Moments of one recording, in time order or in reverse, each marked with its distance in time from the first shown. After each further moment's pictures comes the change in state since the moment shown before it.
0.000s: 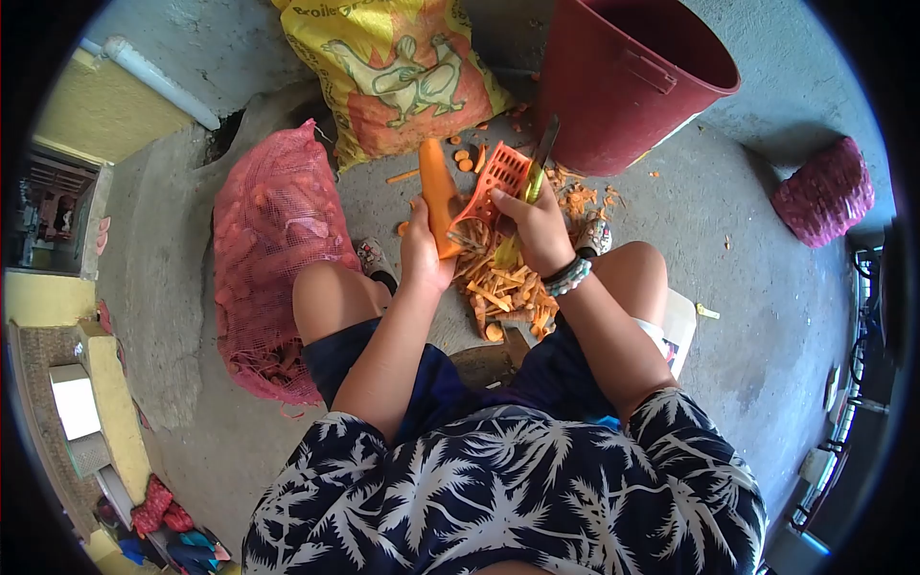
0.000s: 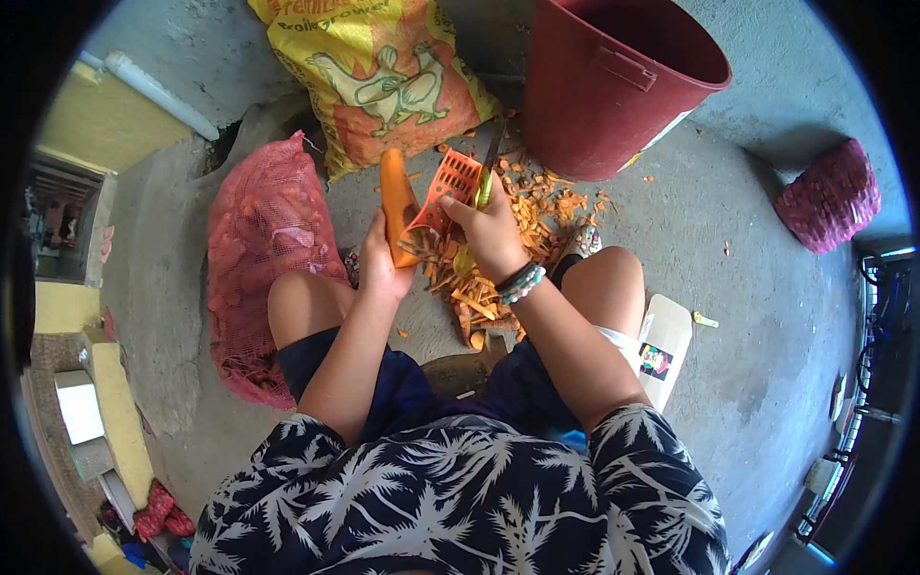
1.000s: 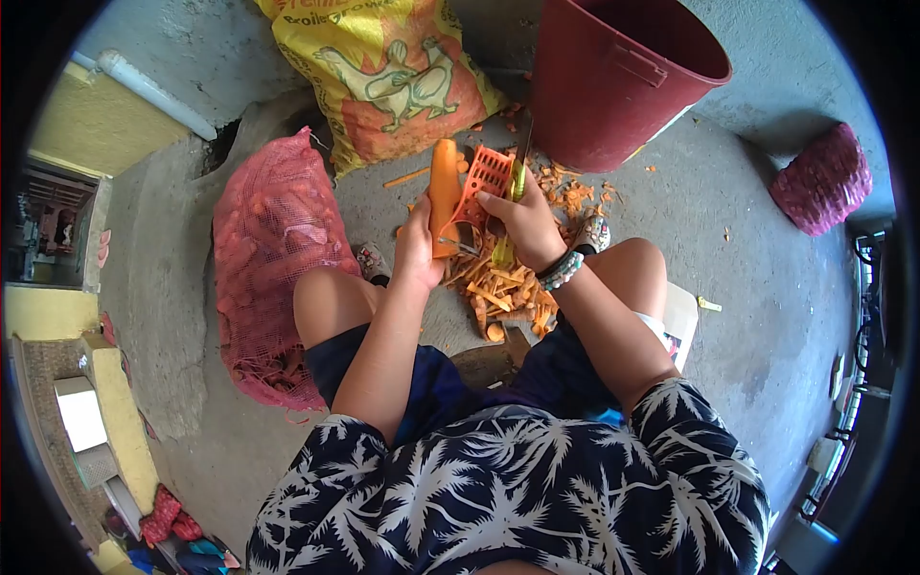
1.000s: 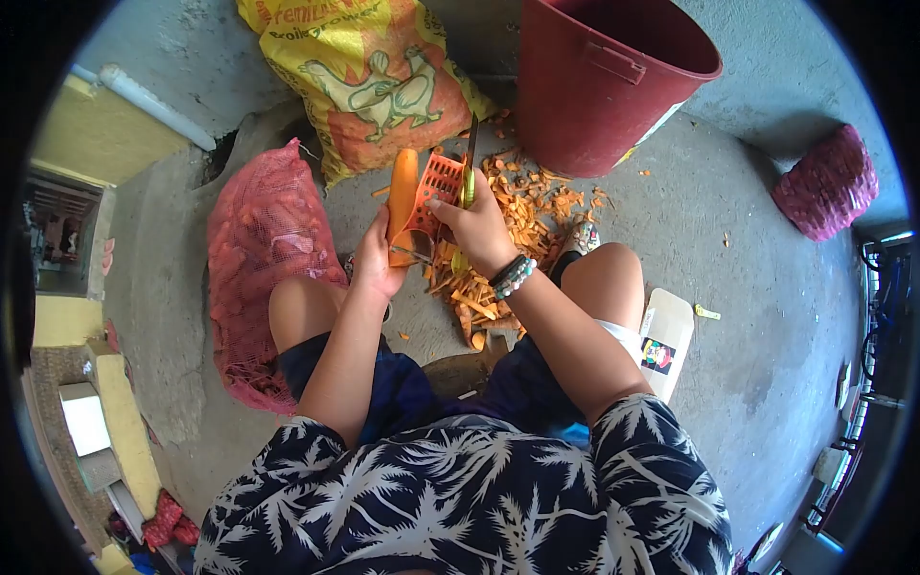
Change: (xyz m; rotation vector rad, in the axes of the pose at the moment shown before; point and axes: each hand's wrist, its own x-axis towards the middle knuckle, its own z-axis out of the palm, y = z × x) left_hand 0.006 0.007 0.001 0.162 -0.027 -0.116; right_hand 0.000 0.000 0.000 -0.071 -0.063 -0.023
